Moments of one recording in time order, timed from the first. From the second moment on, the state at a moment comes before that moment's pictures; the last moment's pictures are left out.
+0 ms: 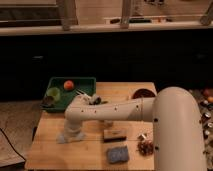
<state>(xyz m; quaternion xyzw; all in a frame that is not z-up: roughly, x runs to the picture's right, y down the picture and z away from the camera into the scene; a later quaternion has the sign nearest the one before) -0.199 0.271 0.779 -0.35 -0.26 -0.20 0.88</state>
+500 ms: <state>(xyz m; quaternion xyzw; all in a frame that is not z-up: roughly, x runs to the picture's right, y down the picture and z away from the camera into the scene) -0.199 0.266 0.779 -0.36 -0.25 -0.18 0.88</state>
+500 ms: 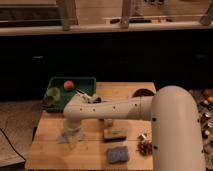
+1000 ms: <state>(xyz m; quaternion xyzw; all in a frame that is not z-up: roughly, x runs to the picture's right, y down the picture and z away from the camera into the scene) -0.198 0.266 0.789 -0.36 -0.25 -0.15 0.89</state>
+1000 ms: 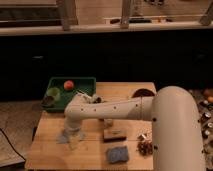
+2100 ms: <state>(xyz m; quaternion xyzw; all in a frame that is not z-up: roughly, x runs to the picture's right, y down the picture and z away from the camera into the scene) -0.191 0.268 0.807 -0.34 -0.25 -0.12 0.90</state>
